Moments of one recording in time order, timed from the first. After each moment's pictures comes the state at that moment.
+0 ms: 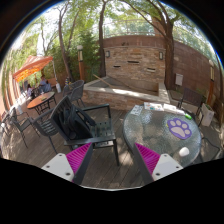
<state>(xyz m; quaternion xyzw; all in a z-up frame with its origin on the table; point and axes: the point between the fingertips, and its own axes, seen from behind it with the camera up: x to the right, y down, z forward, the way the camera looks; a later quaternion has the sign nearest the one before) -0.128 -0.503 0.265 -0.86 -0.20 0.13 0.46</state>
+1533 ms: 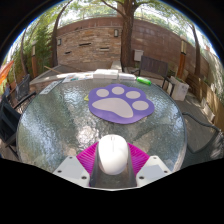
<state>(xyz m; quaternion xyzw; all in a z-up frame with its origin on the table) 0.237 -0.192 -0.018 -0.91 -0.04 0.00 0.41</state>
